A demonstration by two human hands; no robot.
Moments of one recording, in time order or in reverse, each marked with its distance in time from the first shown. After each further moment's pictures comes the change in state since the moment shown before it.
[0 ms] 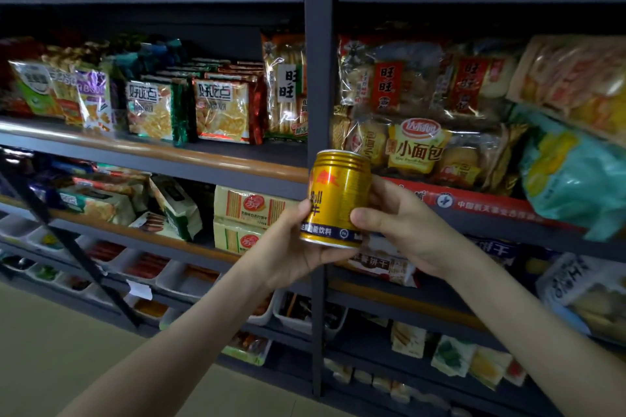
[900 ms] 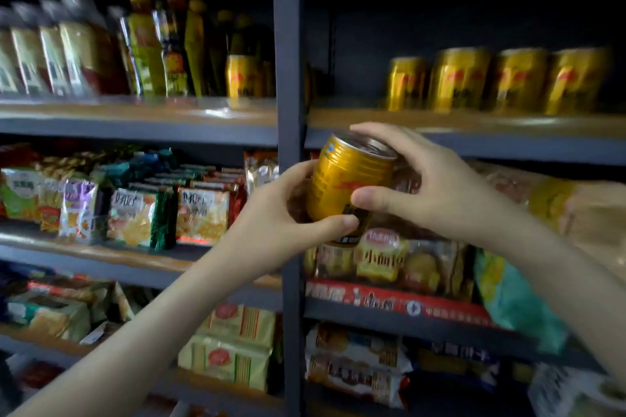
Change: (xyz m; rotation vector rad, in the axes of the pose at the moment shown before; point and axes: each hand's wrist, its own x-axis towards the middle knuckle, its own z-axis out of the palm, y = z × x) left_hand 0.024 0.126 0.104 1.152 0.156 0.580; right_hand -0.012 -0.187 -0.033 -0.982 0.296 -0.427
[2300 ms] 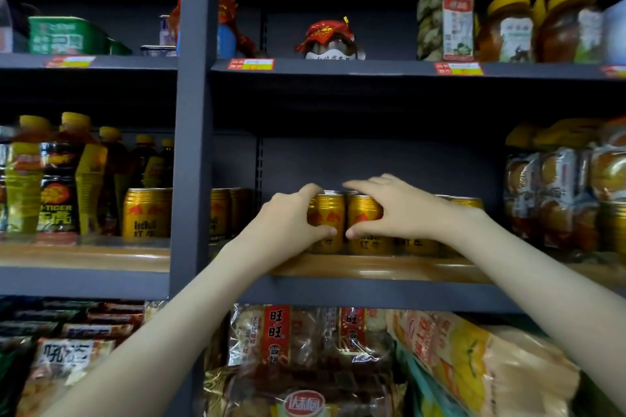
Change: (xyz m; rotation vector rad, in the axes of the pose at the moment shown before) left_hand 0.207 0.037 0.041 0.723 0.044 0.151; right_hand 0.104 0.087 -0.130 -0.759 -0.092 0.170
